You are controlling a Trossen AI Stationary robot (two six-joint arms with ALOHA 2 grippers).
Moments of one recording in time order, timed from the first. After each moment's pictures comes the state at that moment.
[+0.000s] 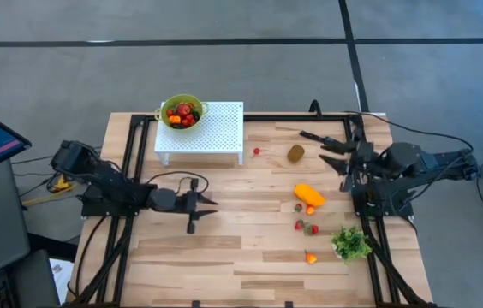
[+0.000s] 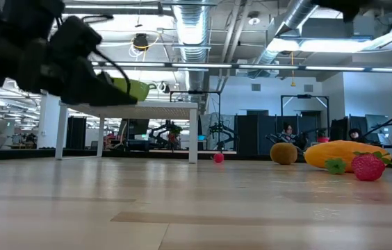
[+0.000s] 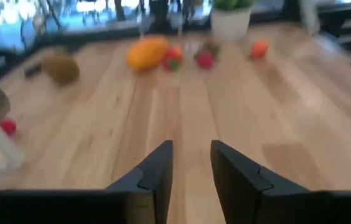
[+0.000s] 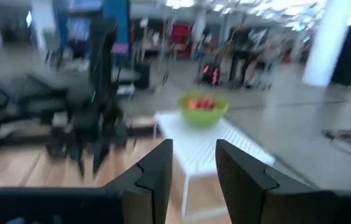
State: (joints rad) left arm -0.28 1.46 0.21 0.97 -0.31 0.02; right arm 0.20 0.45 0.62 -0.19 0.50 -0.06
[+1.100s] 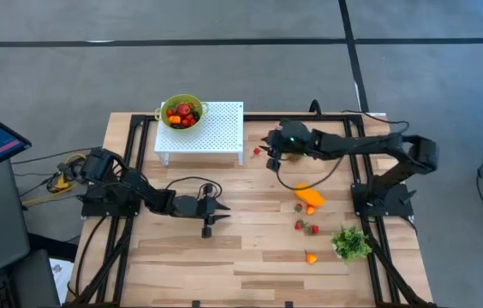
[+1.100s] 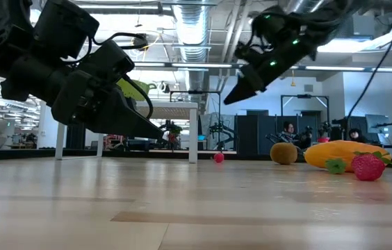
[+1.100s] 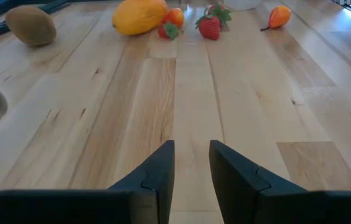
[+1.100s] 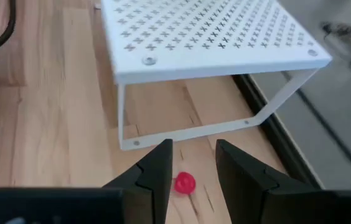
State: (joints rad) left arm -0.27 1.77 0.39 0.98 -0.30 -0.07; right arm -0.34 1.50 0.85 0.08 0.11 -0.20
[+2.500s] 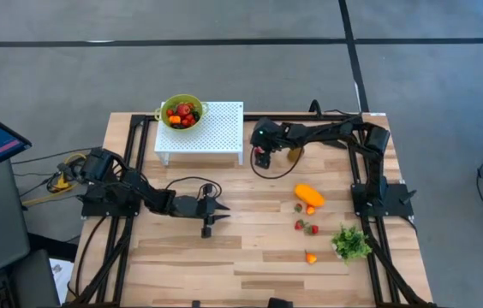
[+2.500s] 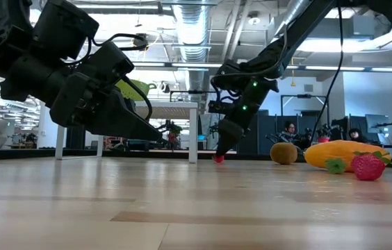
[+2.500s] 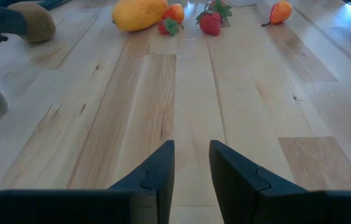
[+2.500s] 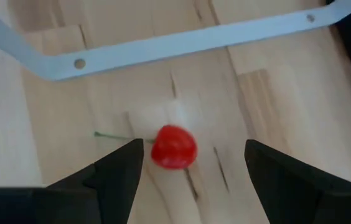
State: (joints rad) left arm -0.27 1.77 0.39 0.97 -0.30 -0.07; right arm -0.44 1.96 1.18 -0.21 0.05 -0.22
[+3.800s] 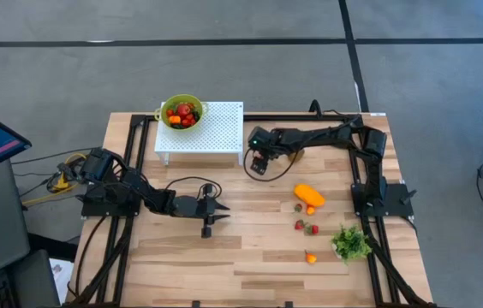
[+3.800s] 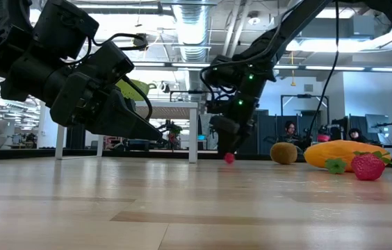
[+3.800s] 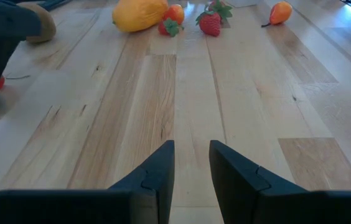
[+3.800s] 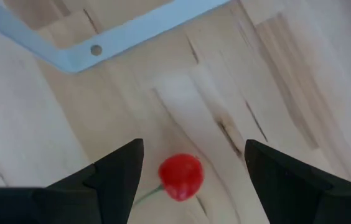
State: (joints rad) left arm -0.27 1.77 0.39 0.97 -0.30 -0.07; right arm -0.36 1.98 1.25 -0.41 0.16 0.09
